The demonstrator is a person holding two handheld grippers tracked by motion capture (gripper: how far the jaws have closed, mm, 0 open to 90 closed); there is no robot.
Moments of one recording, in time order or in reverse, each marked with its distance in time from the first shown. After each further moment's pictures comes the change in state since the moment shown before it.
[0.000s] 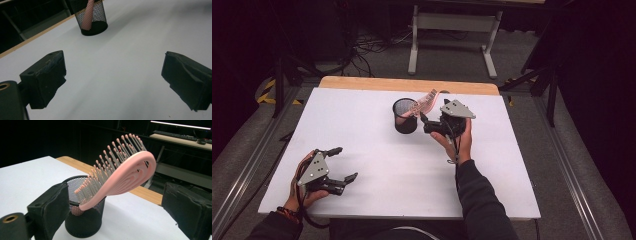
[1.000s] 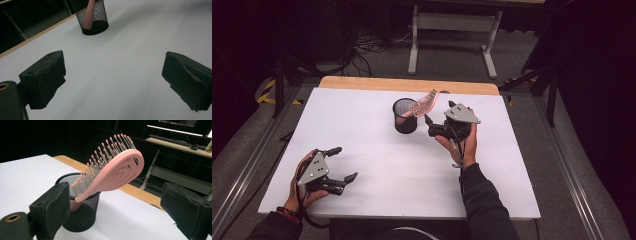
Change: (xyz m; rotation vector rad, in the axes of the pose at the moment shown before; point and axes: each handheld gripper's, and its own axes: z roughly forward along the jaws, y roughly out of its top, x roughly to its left) left arm 0.000 0.000 0.000 0.005 0.004 -0.001; right arm -0.003 -0.004 -0.015 -0.012 -0.023 -0.042
